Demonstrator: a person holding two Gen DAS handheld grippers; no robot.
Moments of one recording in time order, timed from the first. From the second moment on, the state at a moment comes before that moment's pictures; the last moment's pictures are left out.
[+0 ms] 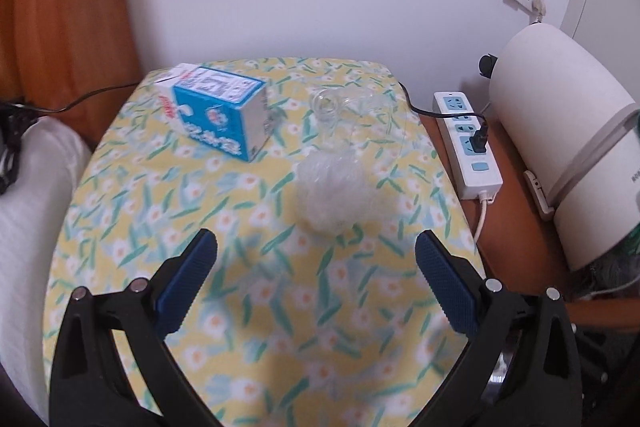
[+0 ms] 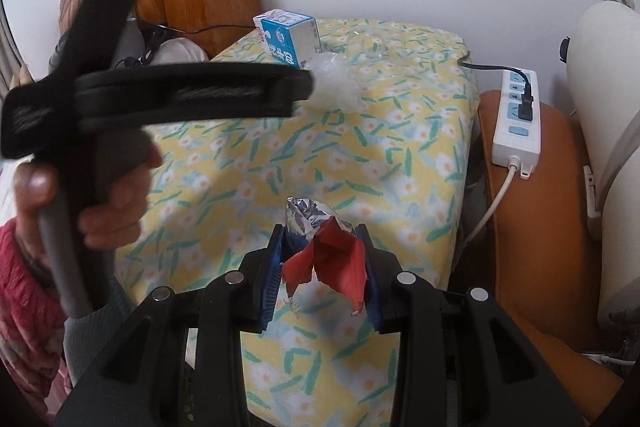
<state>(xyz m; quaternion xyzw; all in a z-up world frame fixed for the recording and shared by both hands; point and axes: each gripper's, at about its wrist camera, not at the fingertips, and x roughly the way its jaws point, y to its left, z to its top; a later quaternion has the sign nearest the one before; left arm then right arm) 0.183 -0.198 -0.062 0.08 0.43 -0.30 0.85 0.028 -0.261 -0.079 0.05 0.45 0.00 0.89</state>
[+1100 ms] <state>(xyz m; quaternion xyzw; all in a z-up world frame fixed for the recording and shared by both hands) 0.084 -0.108 -0.032 0.06 0.43 -0.24 0.87 0.003 -0.233 -0.076 0.07 0.45 0.04 0.89</state>
